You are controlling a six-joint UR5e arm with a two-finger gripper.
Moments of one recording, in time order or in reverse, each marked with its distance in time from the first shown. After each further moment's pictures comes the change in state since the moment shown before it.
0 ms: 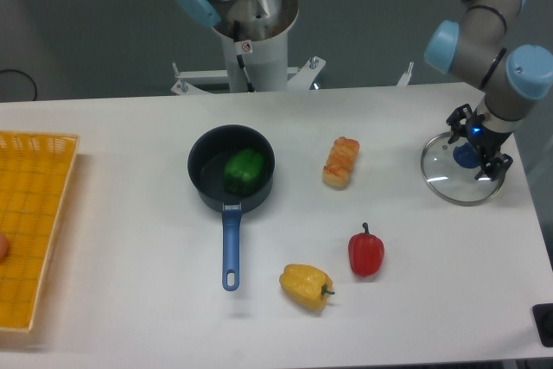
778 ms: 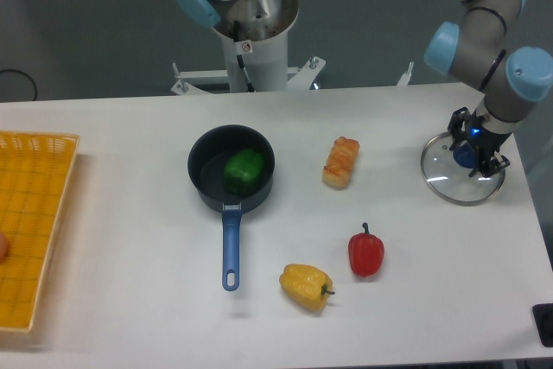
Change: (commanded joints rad) arm 0.000 0.000 0.002 0.000 0.000 -0.008
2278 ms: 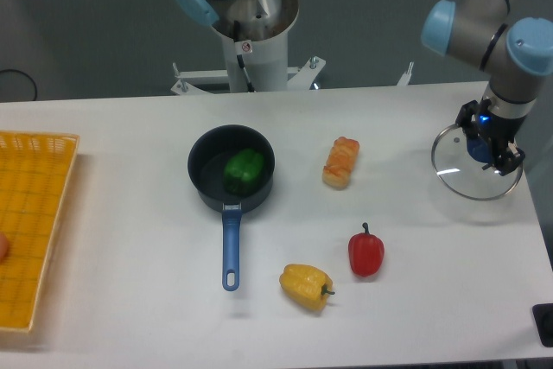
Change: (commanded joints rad) arm -0.069 0.091 0.067 0.008 -0.031 -0.075
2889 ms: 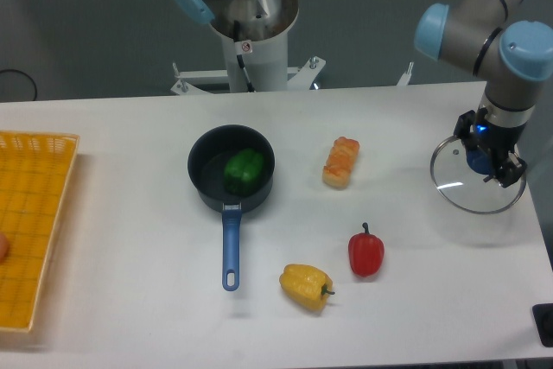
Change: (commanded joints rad) arm -0.022 -0.003 0.017 -0.002 0.000 -0.025
